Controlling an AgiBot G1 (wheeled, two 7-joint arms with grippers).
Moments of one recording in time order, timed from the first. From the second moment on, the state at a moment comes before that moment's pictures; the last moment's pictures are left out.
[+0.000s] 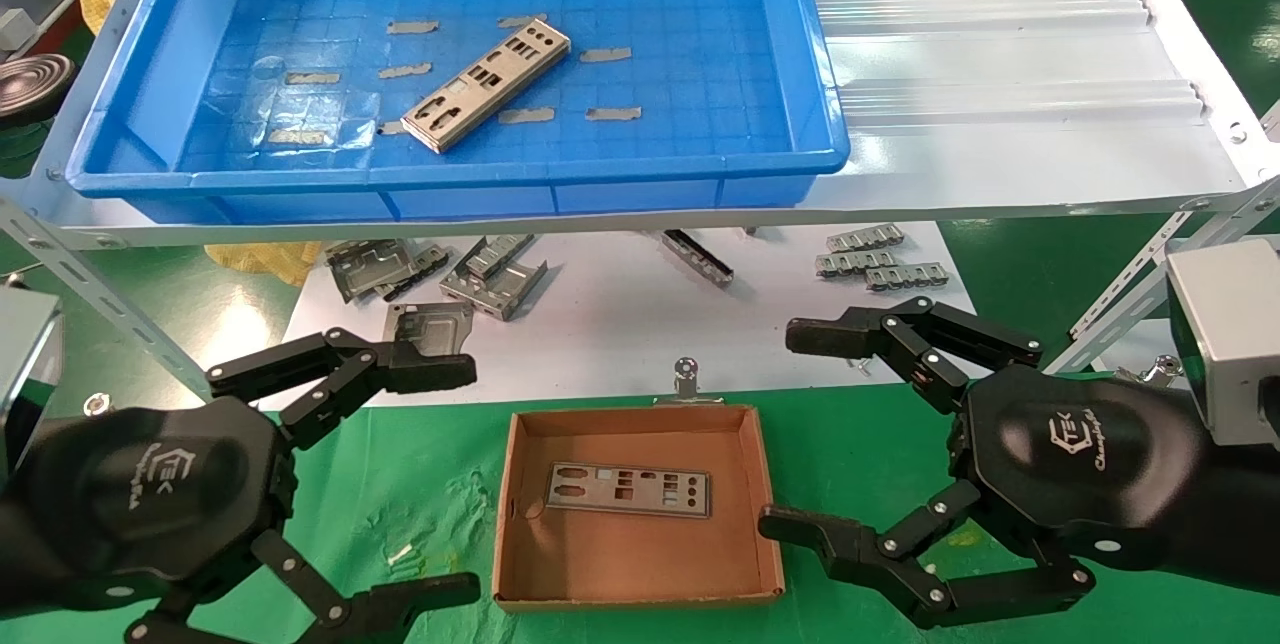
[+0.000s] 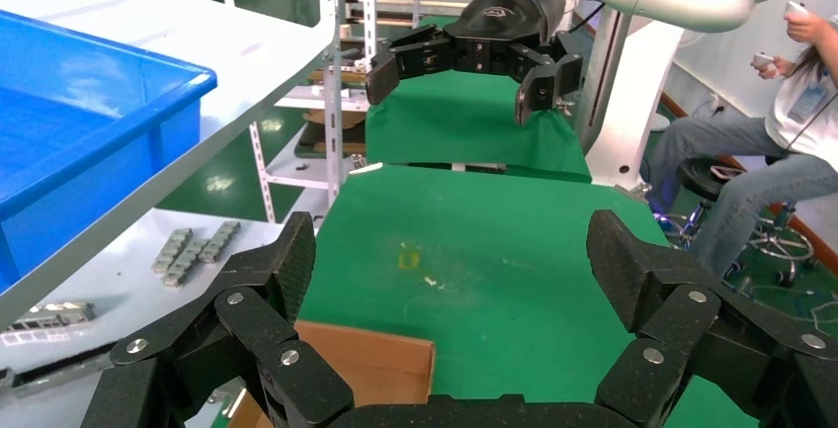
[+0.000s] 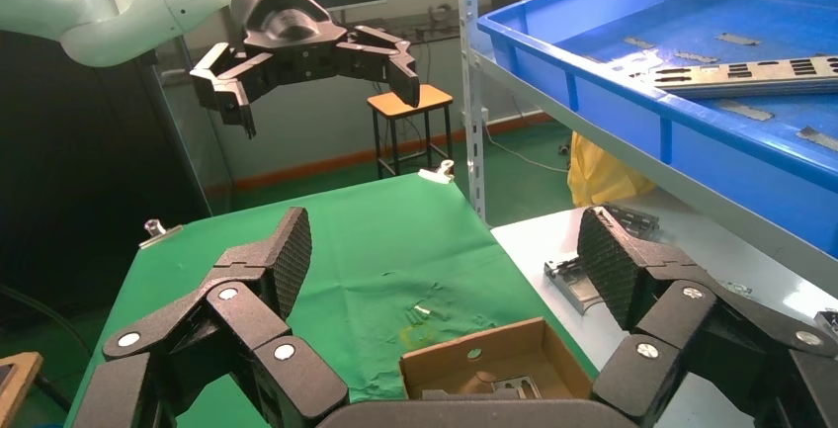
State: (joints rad) left arm -1.07 0.61 0.28 -1.28 0.73 1.50 -0.19; right arm 1.08 -0.55 -0.41 1.23 -0.62 -1.42 0.11
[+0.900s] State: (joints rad) left arm -1.07 0.61 0.28 -1.28 0.73 1.50 -0.19; right arm 1.08 -0.55 -0.41 1.23 -0.62 -1.42 0.11
